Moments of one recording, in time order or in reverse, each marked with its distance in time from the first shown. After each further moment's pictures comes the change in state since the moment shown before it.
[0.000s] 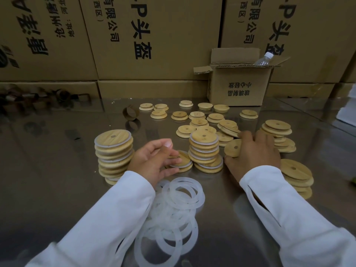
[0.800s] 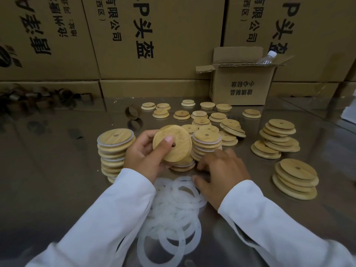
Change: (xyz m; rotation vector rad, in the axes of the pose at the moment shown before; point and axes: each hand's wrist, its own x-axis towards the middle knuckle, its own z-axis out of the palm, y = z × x) left_hand 0.000 0.004 -0.003 0.001 0.030 0.198; right_hand -0.043 -0.038 -0.006 0.229 -0.111 -0.442
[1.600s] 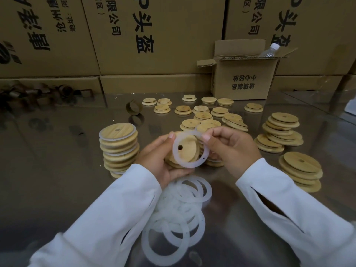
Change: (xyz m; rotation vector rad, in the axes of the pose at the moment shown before) left_hand -0.004 0.005 0.007 -0.184 -0.081 -0.465; right_hand 0.010 0.001 -0.018 1.226 0.083 0.138
